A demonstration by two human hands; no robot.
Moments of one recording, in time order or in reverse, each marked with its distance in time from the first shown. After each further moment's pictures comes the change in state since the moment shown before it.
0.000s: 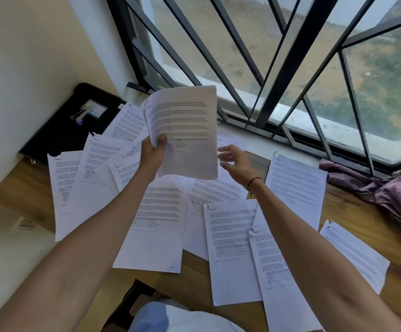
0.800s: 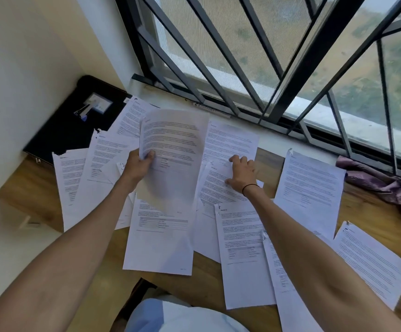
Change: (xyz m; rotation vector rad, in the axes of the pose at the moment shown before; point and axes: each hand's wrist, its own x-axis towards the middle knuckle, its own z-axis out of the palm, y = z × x) left_hand 0.016 -0.047 -0.079 0.226 -0.120 -0.165; right_hand 0.021 0.045 0.052 -0.749 -0.060 0.237
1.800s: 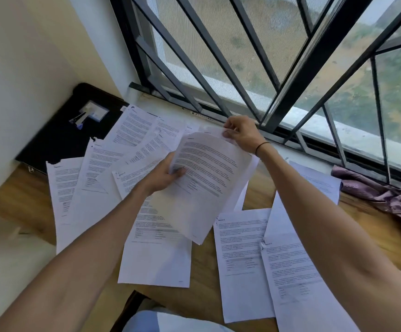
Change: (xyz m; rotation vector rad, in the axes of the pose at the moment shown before) left_hand 0.008 0.019 0.045 0.151 -0.525 0.203; right_hand 0.048 -0.051 -0.149 0.378 0.107 -0.338
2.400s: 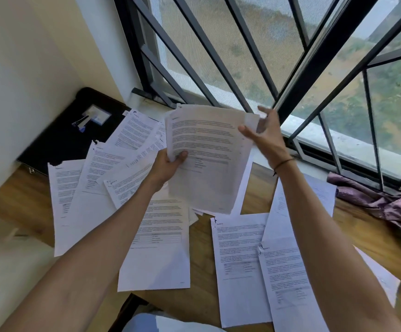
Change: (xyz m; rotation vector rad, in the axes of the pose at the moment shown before) left_hand 0.013 0.036 0.010 -0.290 0.355 0.040; right_hand -0.049 -0.003 -0.035 0.542 0.212 0.066
